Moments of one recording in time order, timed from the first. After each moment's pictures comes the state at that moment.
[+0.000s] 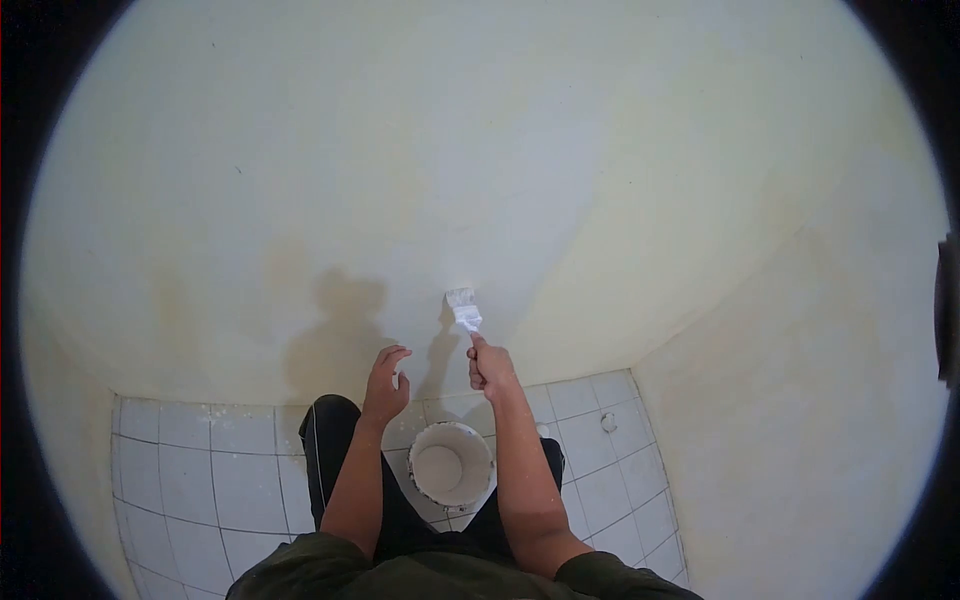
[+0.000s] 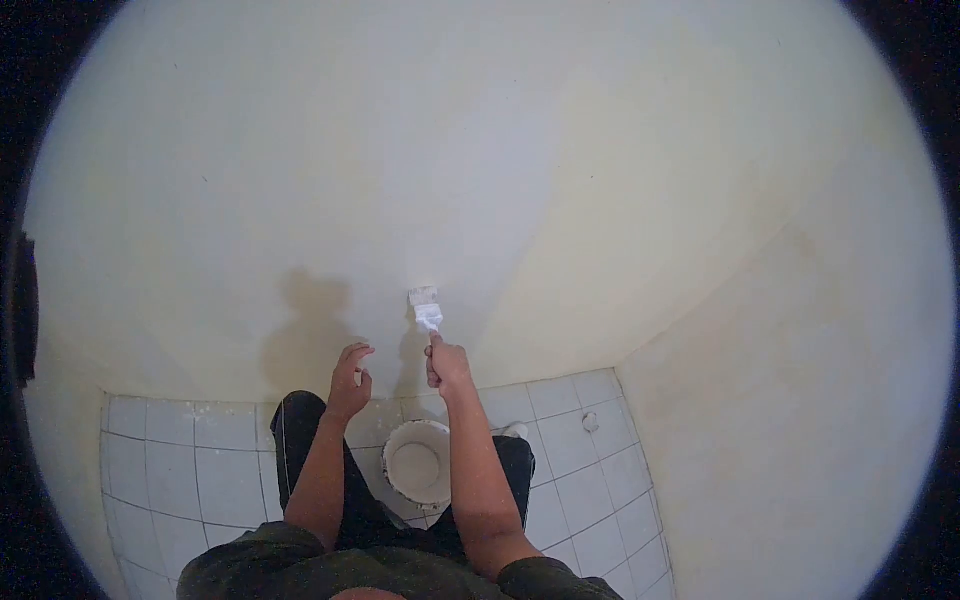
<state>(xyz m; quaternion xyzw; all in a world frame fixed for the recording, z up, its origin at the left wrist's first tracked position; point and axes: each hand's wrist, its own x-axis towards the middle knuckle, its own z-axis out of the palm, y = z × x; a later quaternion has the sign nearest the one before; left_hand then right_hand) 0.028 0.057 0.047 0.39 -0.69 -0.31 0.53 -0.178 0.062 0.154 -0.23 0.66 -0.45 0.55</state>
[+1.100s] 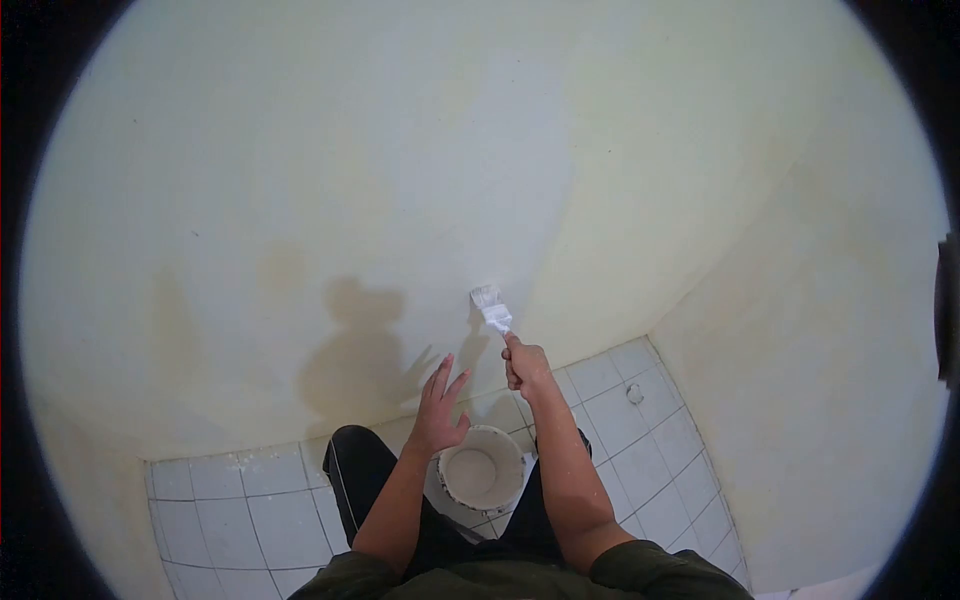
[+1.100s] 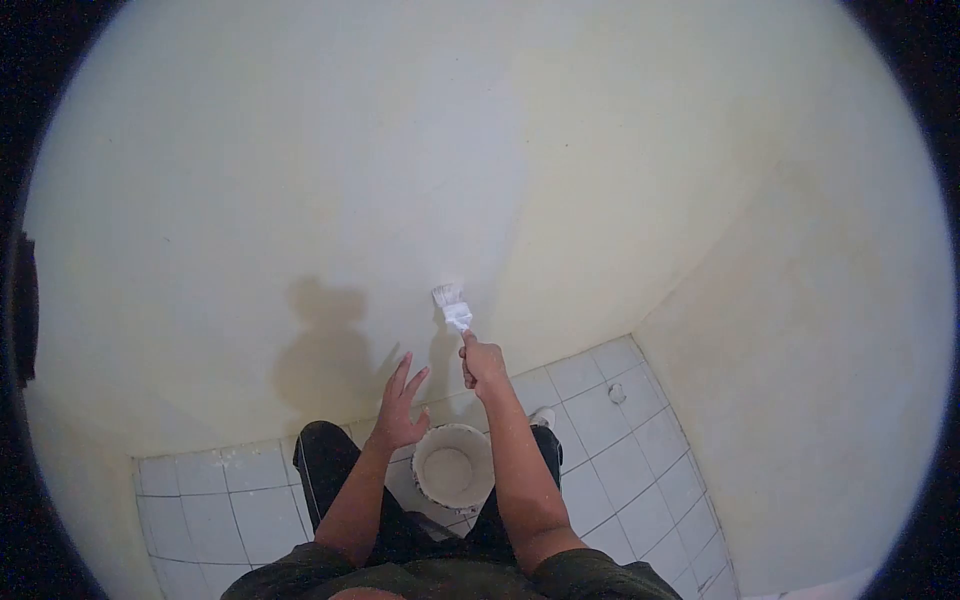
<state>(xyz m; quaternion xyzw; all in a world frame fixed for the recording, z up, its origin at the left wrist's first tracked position) -0.019 0.072 0.063 0.26 -0.83 -0.24 0.43 -0.211 0.070 0.174 -0.19 0.71 -0.48 0.47</state>
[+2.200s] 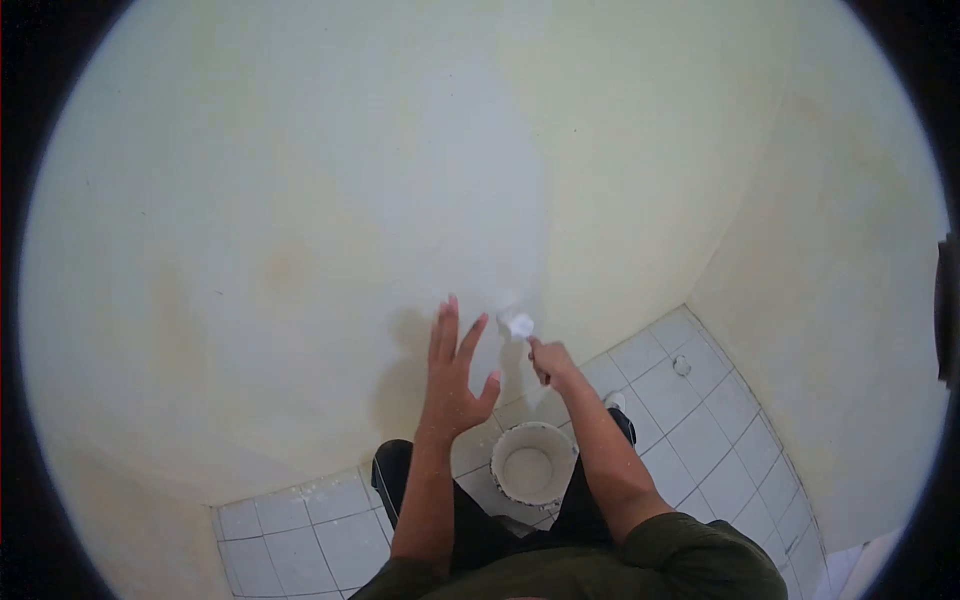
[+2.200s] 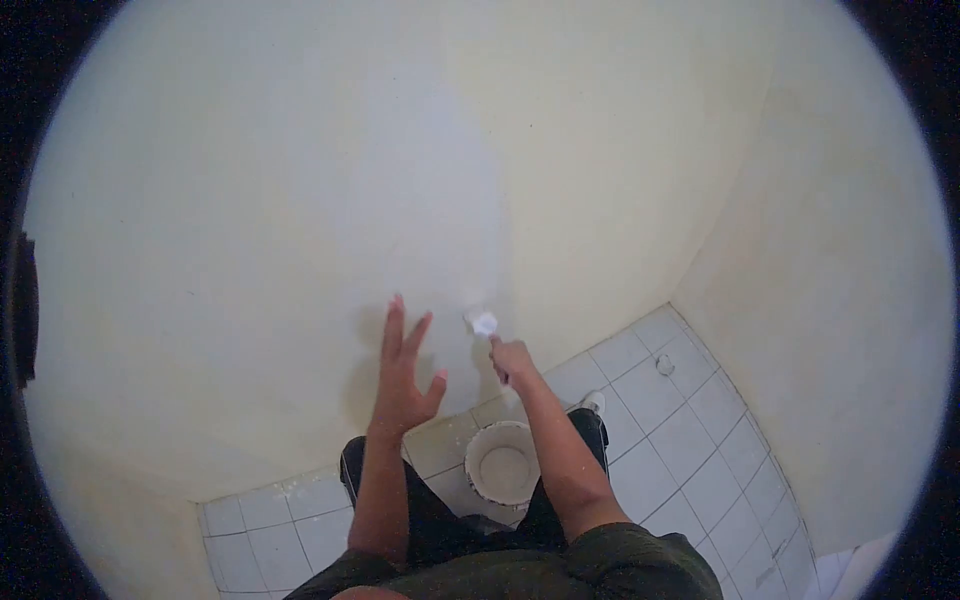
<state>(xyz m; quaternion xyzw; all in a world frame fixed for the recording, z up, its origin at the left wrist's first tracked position) -0.011 0.077 0.229 0.22 -0.84 -0.15 0.47 -0.247 0.070 0.113 -0.24 0.72 -0.47 0.45</state>
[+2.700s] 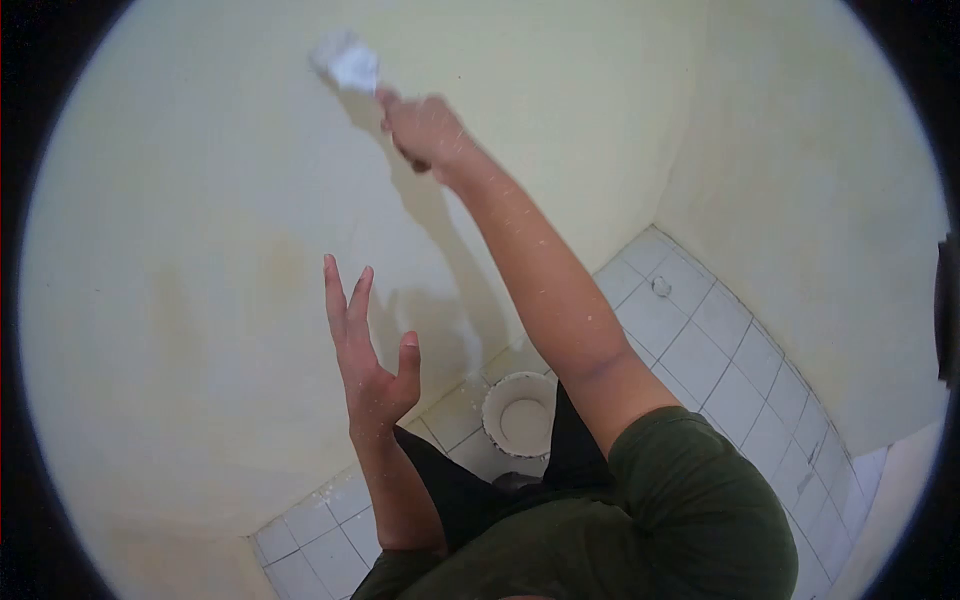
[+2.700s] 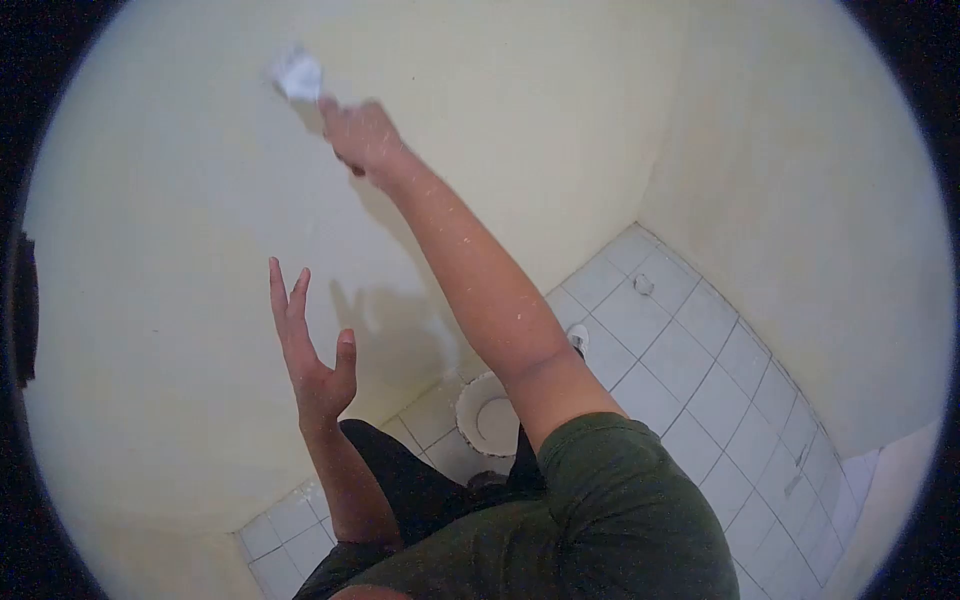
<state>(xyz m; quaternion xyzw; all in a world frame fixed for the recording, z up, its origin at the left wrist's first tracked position) -0.010 0.119 0.312 0.22 -0.83 -0.08 0.51 -0.223 0.036 0.438 -0.45 0.54 -0.64 0.32</state>
